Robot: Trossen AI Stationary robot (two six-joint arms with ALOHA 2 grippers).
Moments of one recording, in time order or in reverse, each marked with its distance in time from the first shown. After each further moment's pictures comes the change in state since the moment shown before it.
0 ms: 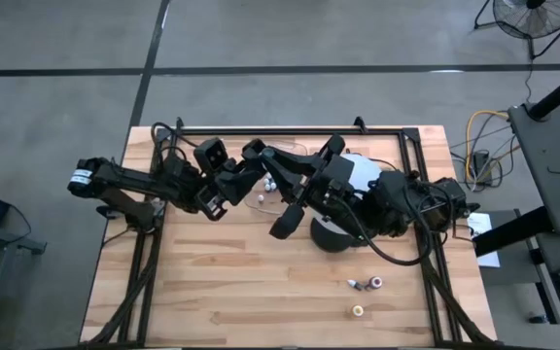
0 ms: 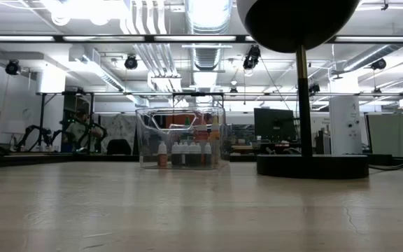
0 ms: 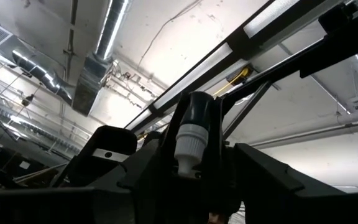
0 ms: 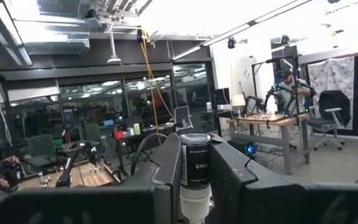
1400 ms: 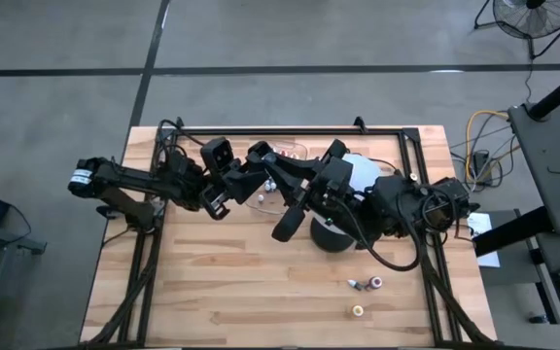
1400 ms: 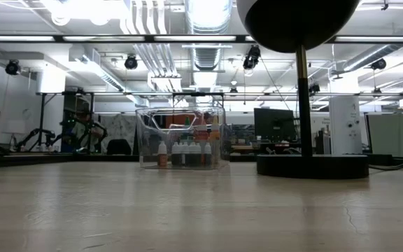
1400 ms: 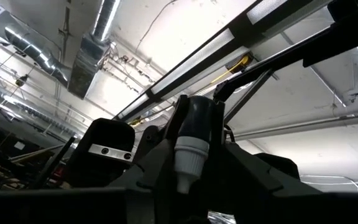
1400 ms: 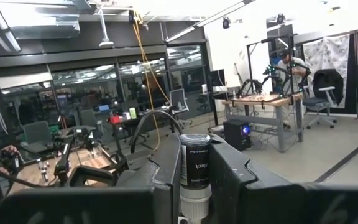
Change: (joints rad) left arm 0.015 -0.001 0.002 -0.055 0.053 -0.055; right arm 0.013 -0.014 0.001 -0.135 0.060 0.113
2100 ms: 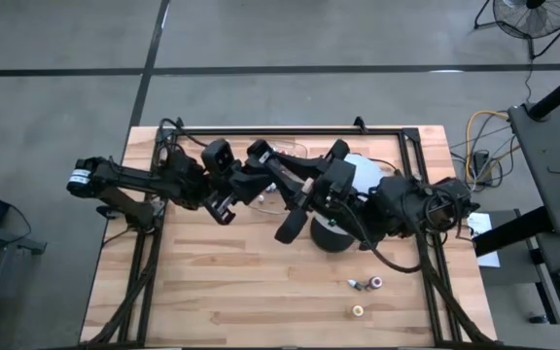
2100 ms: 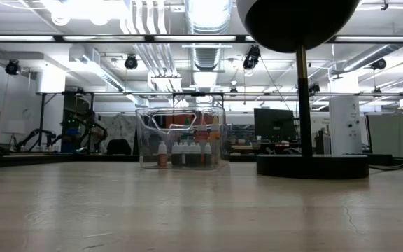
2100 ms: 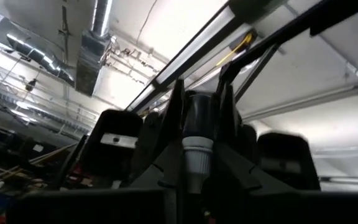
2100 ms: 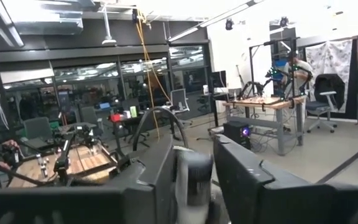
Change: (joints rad) left arm 0.012 -0.011 0.000 -0.066 0.024 0.111; right arm 0.012 -0.010 0.000 -0.005 -0.006 -0.032
